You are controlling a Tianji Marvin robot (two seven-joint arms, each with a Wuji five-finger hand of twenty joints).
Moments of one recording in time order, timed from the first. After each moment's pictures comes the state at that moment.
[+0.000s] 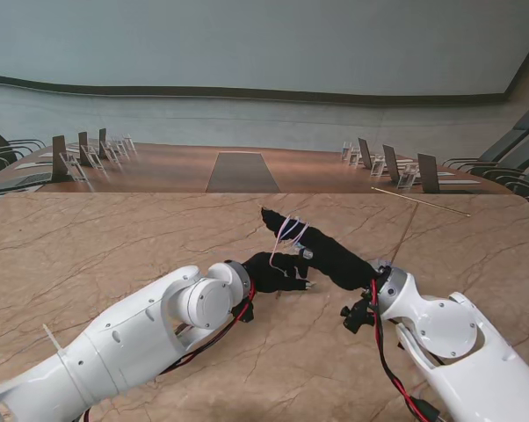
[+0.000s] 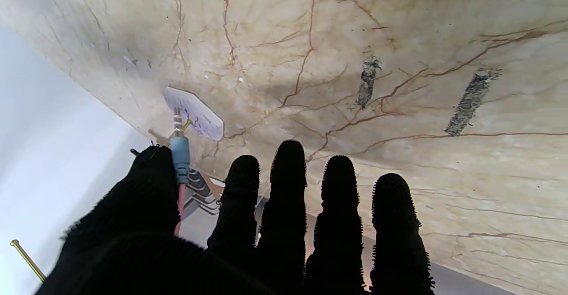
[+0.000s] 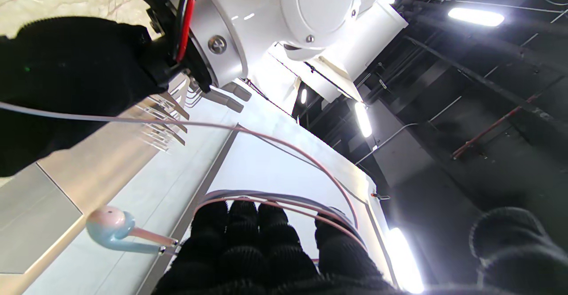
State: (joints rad) left arm 1.01 -1.18 -0.55 -1.36 0.38 0.15 -0.17; right arm -1.55 -1.03 1.26 -1.71 0.10 -0.53 0.45; left_hand 0.70 -0.13 0.30 -0.05 0.33 0.11 0.72 0.63 0.59 0.14 0.51 0.65 0.38 0.23 0.53 0.68 0.02 0.28 0.98 0.68; right_hand -0.02 -0.02 0.42 -0.05 0.20 0.06 -0.05 -0.01 0.16 0.17 0.18 0.13 0.12 0.01 0.21 0.25 0.02 -0.12 0.40 0.39
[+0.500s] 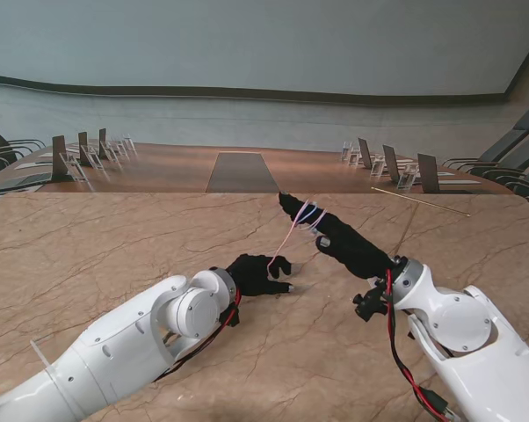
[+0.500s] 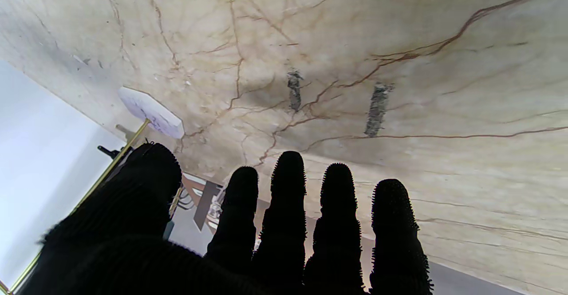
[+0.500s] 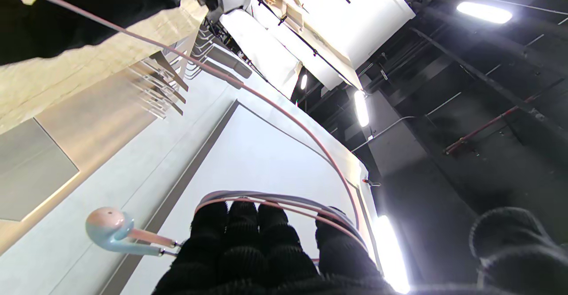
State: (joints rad) left arm 1.09 -1.16 -0.63 -1.37 0.47 0.16 -0.14; right arm -1.54 -1.03 1.32 -1.70 0.08 -0.57 0.43; left_hand 0.63 -0.18 0.38 -0.05 0.26 0.11 0.64 0.57 0.52 0.14 0.48 0.63 0.33 0.21 0.48 0.65 -0.01 0.26 0.91 0.67; right_hand -0.02 -0.03 0.42 -0.05 0.20 0.05 -0.05 0.01 0.16 0.17 0.18 0.13 0.12 0.01 0.21 0.24 0.01 -0.12 0.42 0.36
